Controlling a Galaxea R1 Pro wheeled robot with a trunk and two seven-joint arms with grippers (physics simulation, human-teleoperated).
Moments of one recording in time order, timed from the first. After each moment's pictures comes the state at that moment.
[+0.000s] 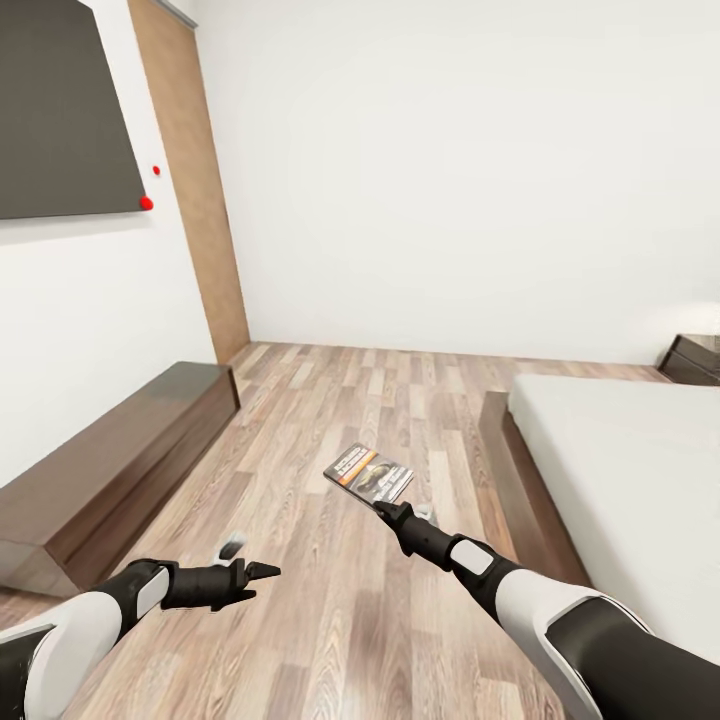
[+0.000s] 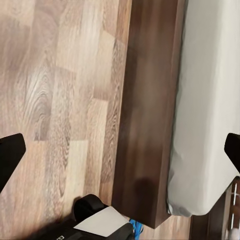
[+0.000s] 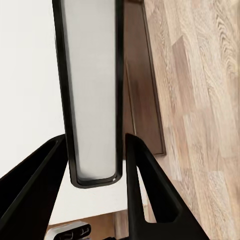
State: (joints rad) left arm -0.85 0.21 0.25 -0.02 -0.06 0.57 -0.96; right arm -0.92 0.10 0.42 0.02 -1.29 0.36 0.64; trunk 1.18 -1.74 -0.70
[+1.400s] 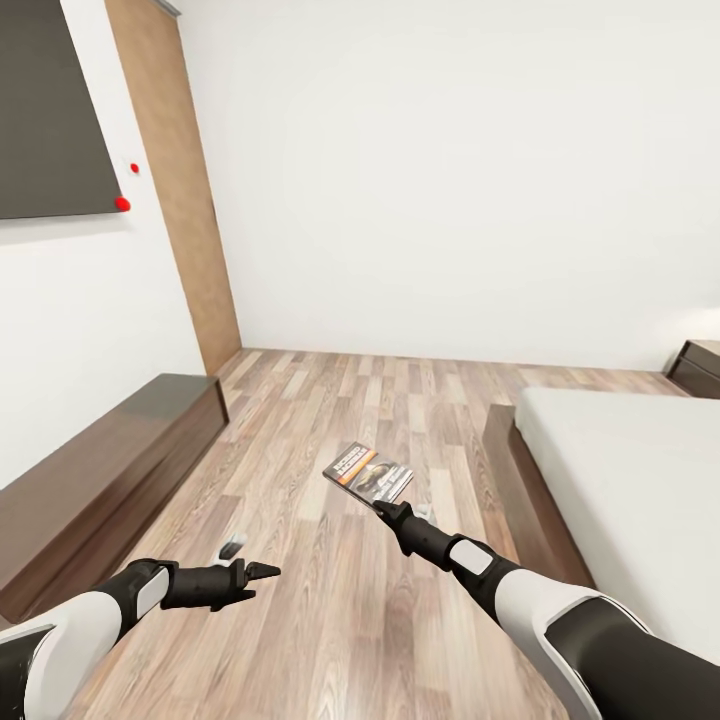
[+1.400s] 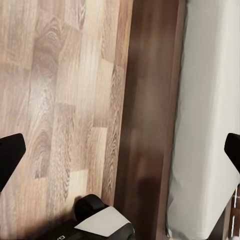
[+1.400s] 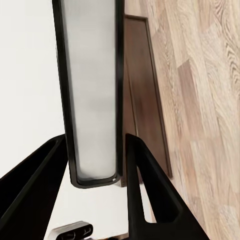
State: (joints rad) left arm -0.85 0.21 0.25 -0.02 -0.06 0.57 -0.96; right arm -0.92 0.10 0.41 0.02 -1.30 0.37 0.64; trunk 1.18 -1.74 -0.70
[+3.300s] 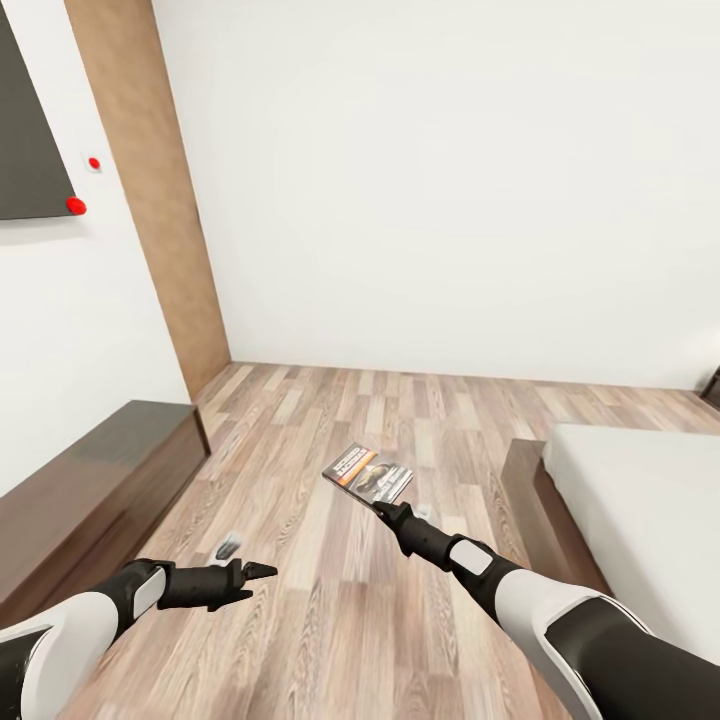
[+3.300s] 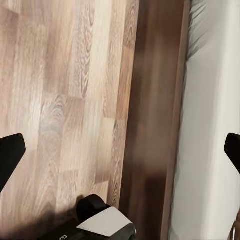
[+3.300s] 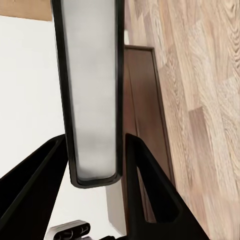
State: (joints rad) left arm -0.85 0.22 0.25 -0.02 -0.06 0.57 -0.96; right arm -0.92 0.10 0.42 0.02 -1.29 0.36 0.64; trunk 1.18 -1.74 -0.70
